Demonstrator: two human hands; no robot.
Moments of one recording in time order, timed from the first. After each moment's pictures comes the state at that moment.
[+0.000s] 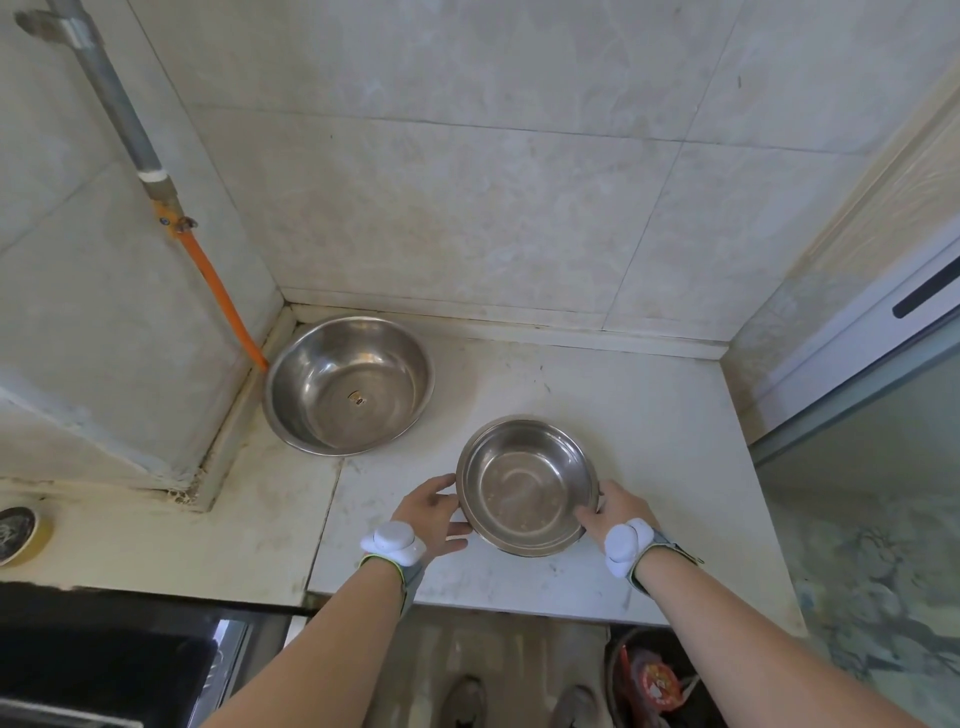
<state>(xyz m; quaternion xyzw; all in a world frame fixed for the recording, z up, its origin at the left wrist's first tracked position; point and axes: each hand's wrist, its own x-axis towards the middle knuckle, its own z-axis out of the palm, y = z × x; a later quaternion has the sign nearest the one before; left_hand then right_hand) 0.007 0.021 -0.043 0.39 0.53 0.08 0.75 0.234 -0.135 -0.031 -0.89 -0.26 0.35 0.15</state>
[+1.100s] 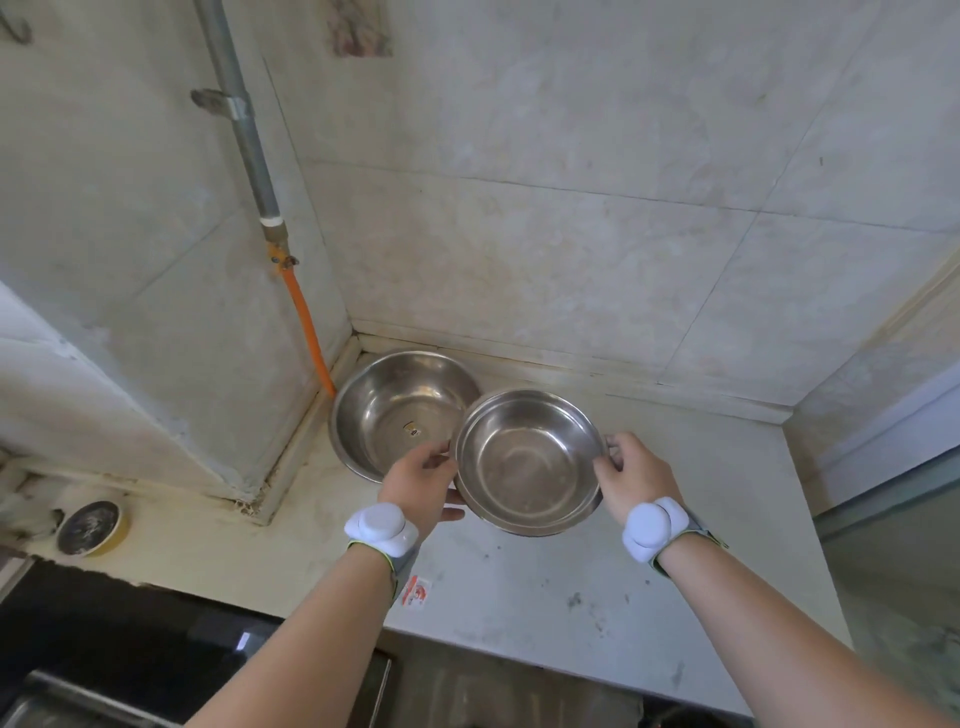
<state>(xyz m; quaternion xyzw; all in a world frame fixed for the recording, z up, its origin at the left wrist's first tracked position) -0.027 0.083 0.038 0.50 0.53 0.23 0.64 0.213 -0.039 0.058 -0.86 -0.32 0.26 0.31</state>
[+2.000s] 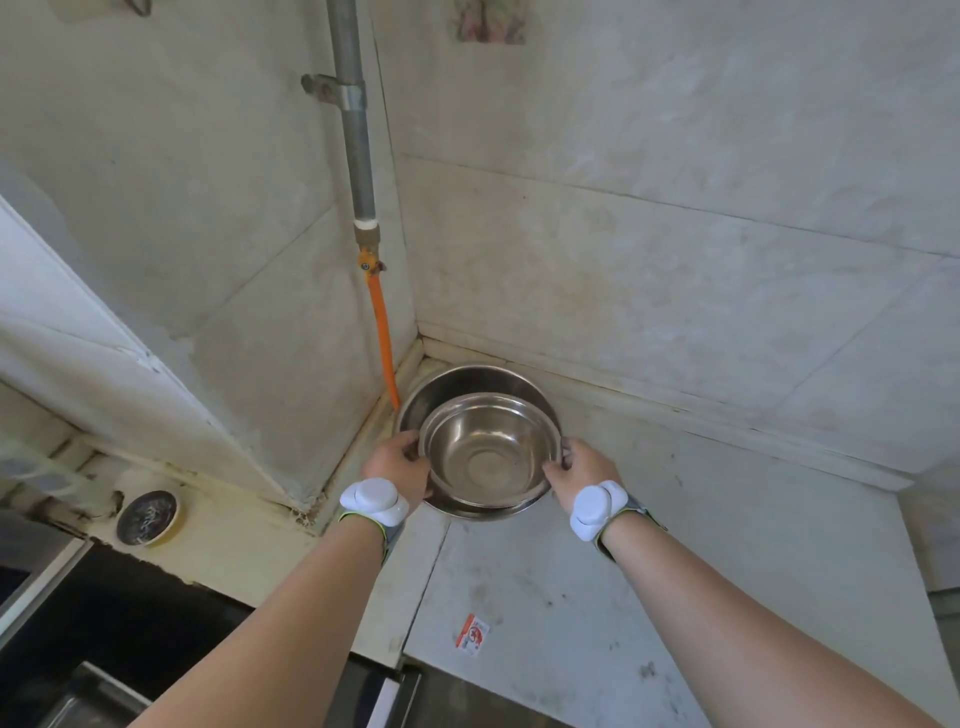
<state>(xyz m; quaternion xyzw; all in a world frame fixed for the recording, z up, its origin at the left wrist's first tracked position) -0.099 0.192 0.018 0.56 0.63 0.19 0.50 0.135 0.105 0.018 -0.83 -0.38 0.34 0.22</state>
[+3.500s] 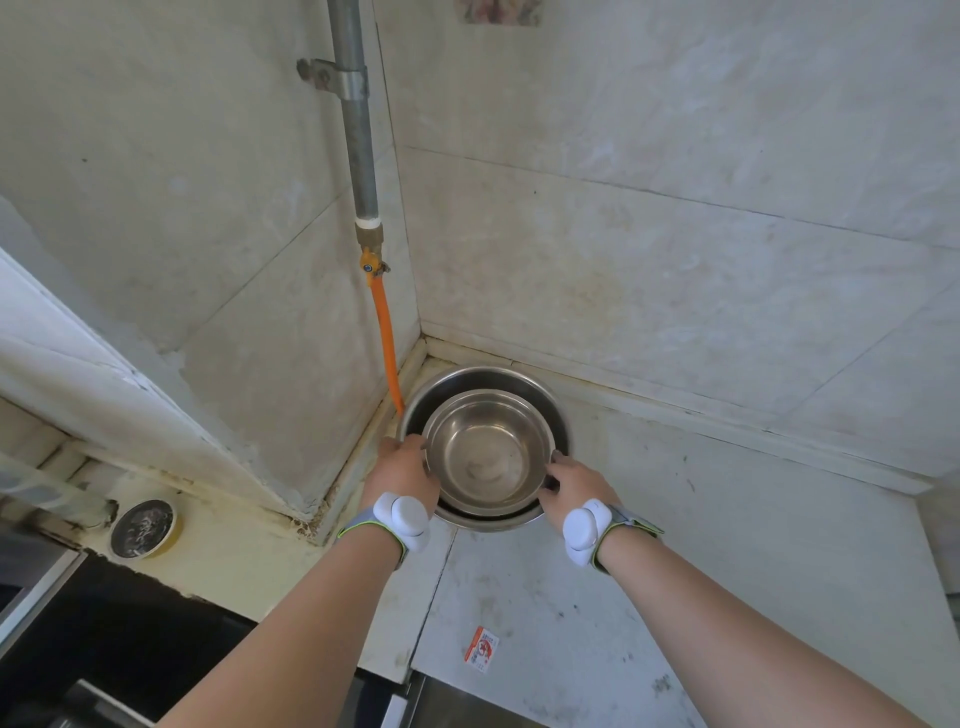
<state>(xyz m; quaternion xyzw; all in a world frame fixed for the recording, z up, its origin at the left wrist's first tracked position) -0.100 0.213 -0.023 0.70 0.65 0.06 0.29 0.130 0.115 -0.020 -0.79 -0.52 0.28 0.12</state>
